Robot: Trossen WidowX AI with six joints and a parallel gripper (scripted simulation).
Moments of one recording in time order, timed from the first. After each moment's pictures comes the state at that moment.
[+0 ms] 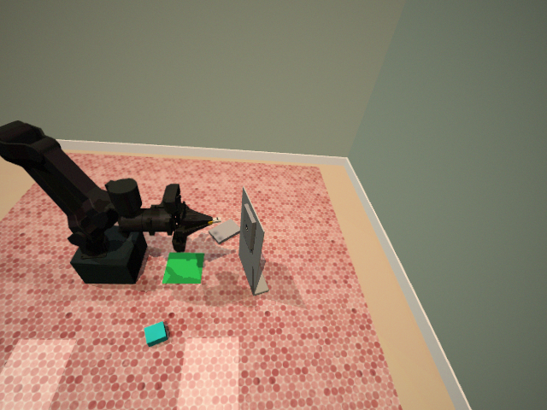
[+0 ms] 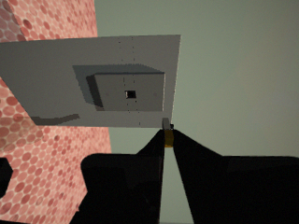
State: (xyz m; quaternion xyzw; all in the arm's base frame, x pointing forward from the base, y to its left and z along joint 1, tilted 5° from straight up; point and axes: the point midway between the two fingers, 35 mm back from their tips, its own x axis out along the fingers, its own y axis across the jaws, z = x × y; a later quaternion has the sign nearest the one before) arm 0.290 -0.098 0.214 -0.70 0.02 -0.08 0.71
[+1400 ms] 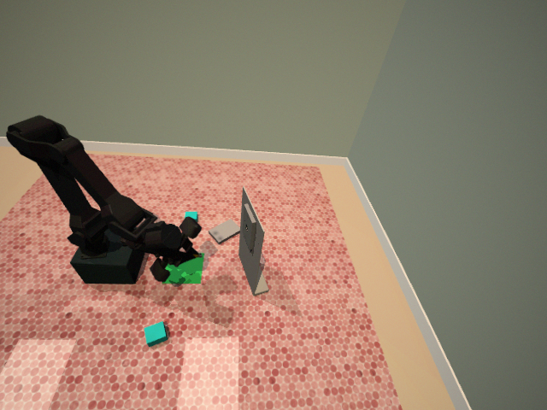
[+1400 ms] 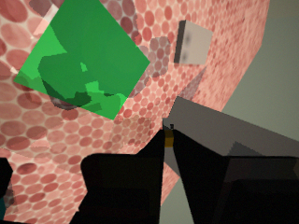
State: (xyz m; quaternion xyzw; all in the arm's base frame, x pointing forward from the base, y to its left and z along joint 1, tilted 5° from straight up) arm 0.267 -0.067 0.047 -0.76 0.12 0.36 0.52
